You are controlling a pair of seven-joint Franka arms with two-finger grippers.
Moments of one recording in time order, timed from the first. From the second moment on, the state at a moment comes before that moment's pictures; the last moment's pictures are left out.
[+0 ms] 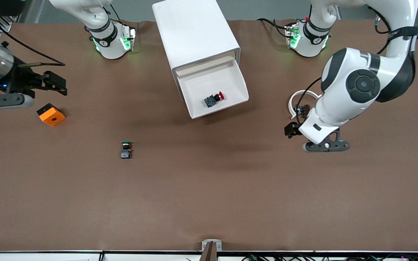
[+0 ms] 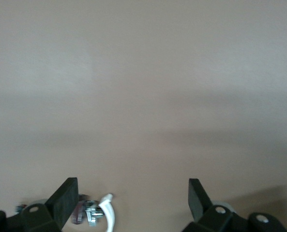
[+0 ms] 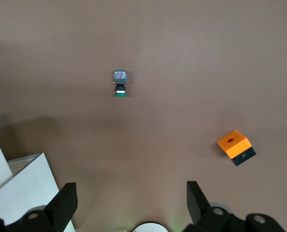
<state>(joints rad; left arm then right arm) -0.23 0.28 -0.13 -1.69 0.00 1.97 -0.38 0.11 0.07 0.00 -1.45 0.01 1.40 0.01</state>
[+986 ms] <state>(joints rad) -0.58 0.59 -0.14 -1.65 0.00 2.16 -0.84 0.04 0.05 0.00 -1.44 0.01 1.40 -0.02</state>
